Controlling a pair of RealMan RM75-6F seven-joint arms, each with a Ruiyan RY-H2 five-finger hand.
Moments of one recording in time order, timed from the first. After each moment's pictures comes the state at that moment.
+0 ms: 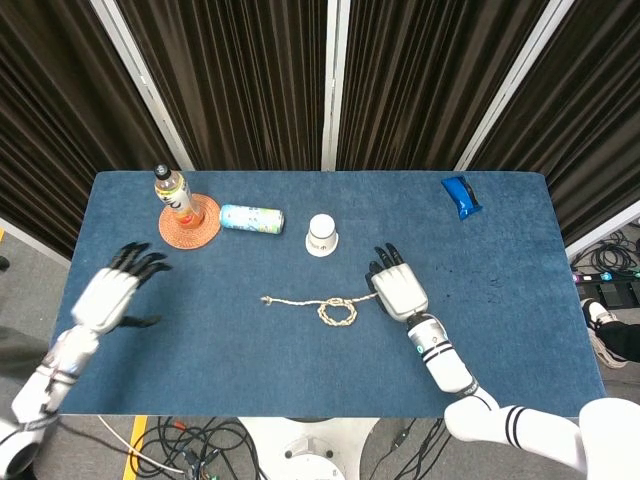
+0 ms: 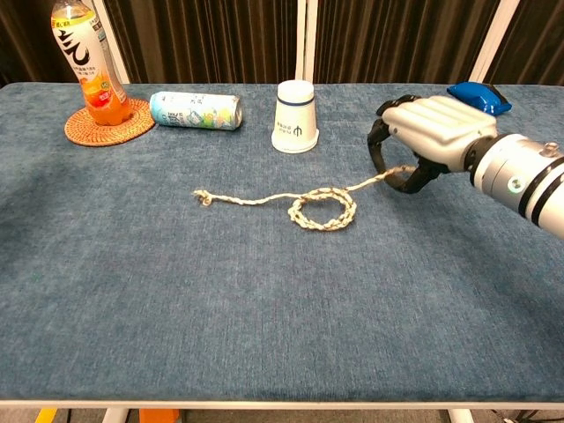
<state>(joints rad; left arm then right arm) -0.44 -1.24 -0.10 -1.42 1.62 1.18 -0.23 0.70 -1.67 0.19 -1.34 -1.21 1.00 -0.53</state>
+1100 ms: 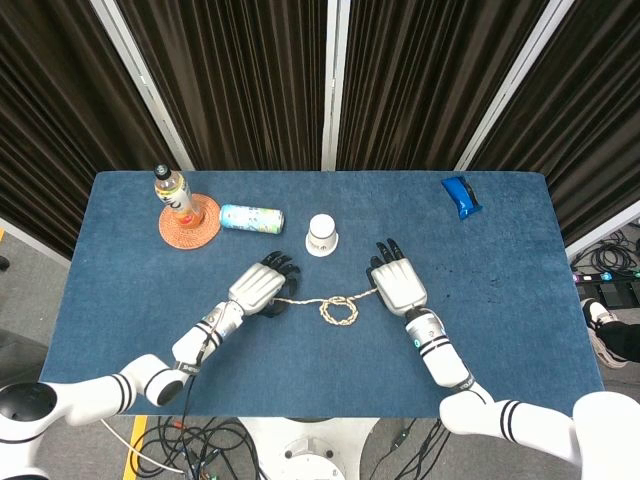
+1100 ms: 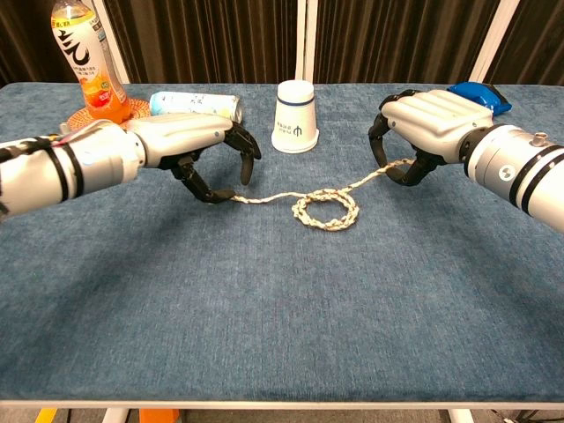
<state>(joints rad) -0.85 -1.72 -0.18 -1.19 1.37 0.77 0.03 0.73 -1.68 0.19 -1.32 -1.13 1.00 -0.56</state>
